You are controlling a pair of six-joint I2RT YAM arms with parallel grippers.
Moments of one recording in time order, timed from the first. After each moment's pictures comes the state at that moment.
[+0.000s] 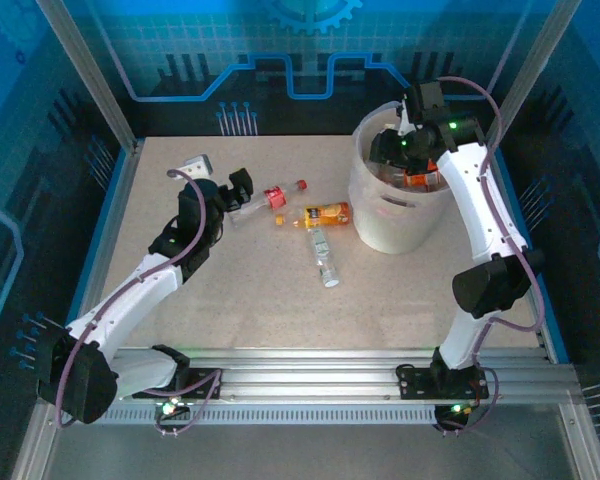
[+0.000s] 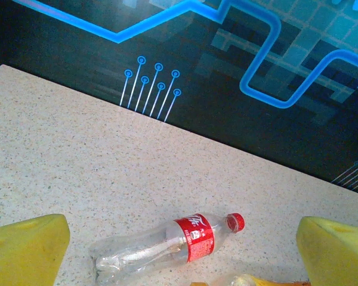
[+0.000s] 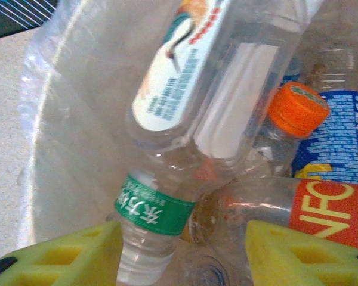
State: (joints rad) left arm -0.36 1.18 0.89 -0.01 -0.40 -0.53; right arm 0.24 1.80 2.09 -1.22 -0.09 0.42
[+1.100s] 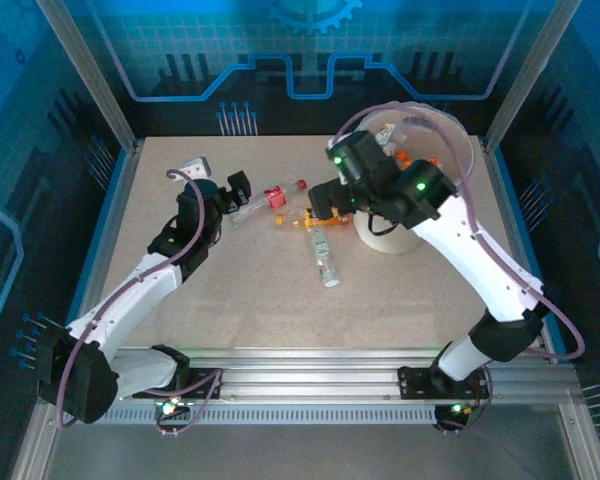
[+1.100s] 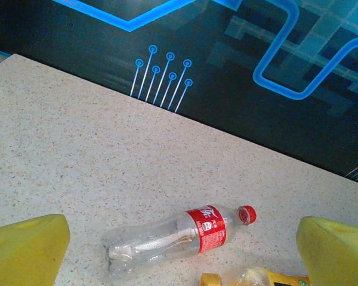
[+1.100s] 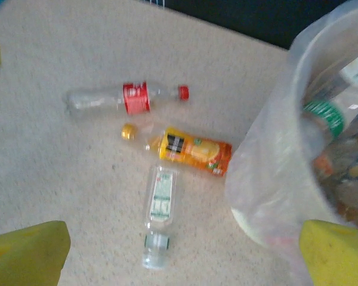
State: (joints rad) left arm -0.35 1.18 0.89 -0.06 -0.40 -0.54; right arm 0.81 1.57 1.94 -1.25 0.34 0.28
